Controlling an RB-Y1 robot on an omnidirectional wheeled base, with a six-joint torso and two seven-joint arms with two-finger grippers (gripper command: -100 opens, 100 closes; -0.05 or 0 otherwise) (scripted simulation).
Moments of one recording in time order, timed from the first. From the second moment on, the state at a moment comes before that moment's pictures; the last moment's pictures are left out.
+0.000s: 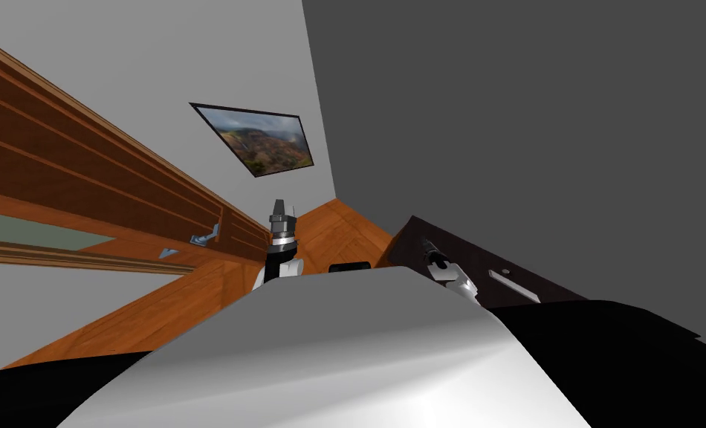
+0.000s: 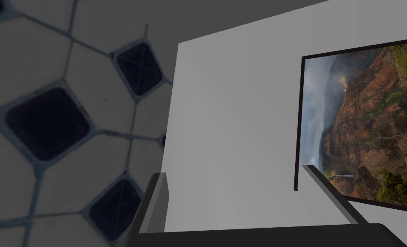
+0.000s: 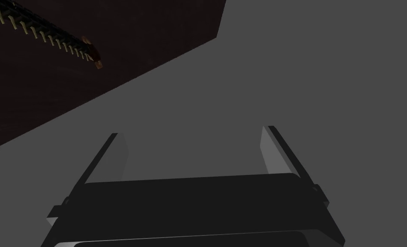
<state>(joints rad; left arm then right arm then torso) 0.50 0.04 -0.04 -2.20 -0.08 -0.44 -0.08 0.32 -0.51 -0.31 -1.18 0.27 0.01 0.18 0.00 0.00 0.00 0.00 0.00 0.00</state>
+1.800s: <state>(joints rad) 0.50 0.04 -0.04 -2.20 -0.08 -0.44 -0.08 0.31 -0.57 -0.24 -0.79 0.35 0.11 0.24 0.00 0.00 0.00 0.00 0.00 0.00</state>
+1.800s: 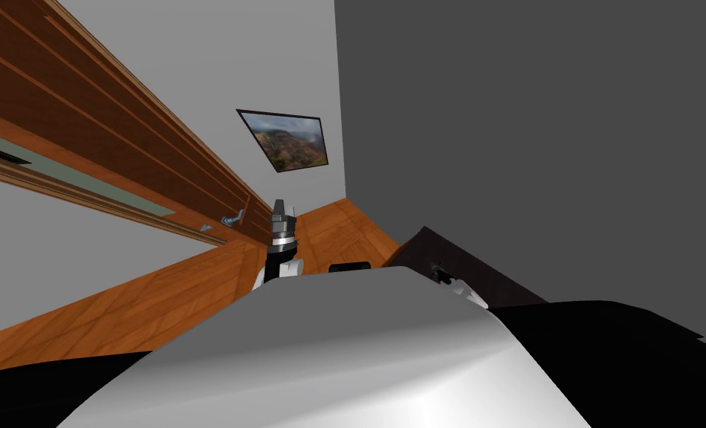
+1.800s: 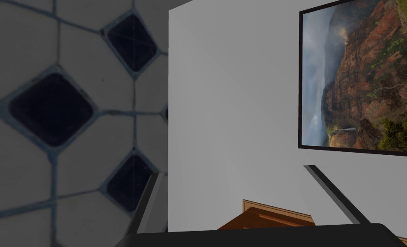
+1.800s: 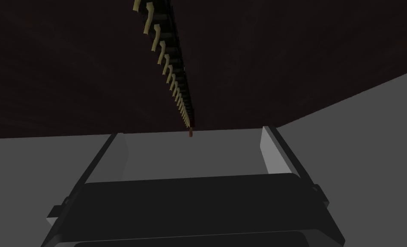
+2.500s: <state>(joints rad) 0.50 0.04 -0.04 -2.20 -0.08 -0.44 -0.08 0.27 -0.52 -0.26 -0.77 0.41 0.12 0.26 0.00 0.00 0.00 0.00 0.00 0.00</state>
